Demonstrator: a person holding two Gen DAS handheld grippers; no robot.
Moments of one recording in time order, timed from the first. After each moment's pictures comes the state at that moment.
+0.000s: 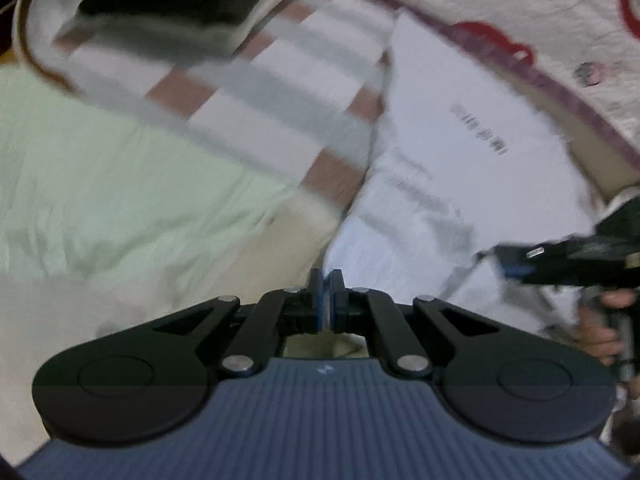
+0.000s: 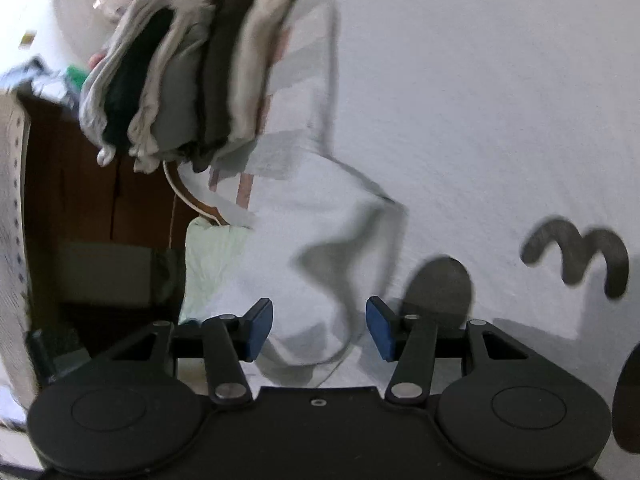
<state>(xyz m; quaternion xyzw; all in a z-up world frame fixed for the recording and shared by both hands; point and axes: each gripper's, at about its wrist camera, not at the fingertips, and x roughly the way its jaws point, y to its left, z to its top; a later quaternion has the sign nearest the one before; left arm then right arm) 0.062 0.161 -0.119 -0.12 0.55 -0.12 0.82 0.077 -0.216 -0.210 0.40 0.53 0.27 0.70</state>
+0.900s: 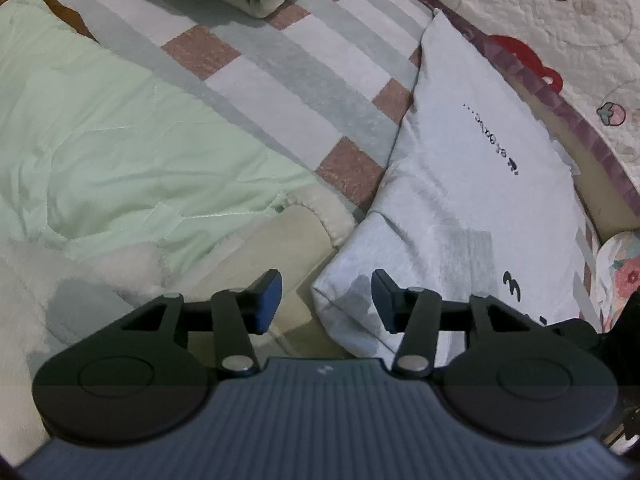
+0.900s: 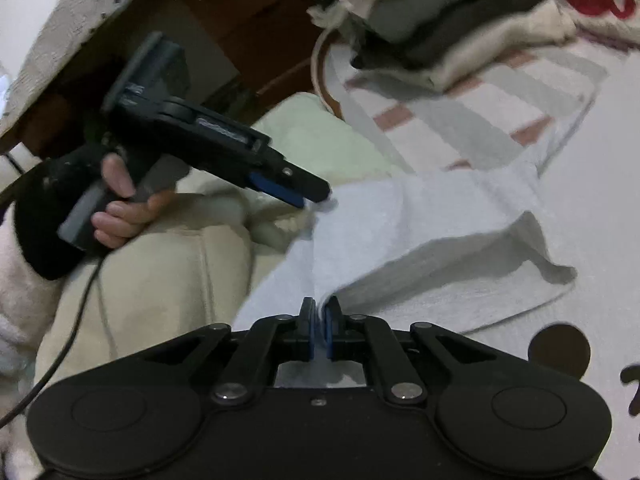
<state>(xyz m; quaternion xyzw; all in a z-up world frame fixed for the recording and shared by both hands) 0.081 0.170 -0.134 -0.18 0.57 -0.10 0.79 0.029 -0.121 -0.155 0.07 0.45 0.47 0.75</state>
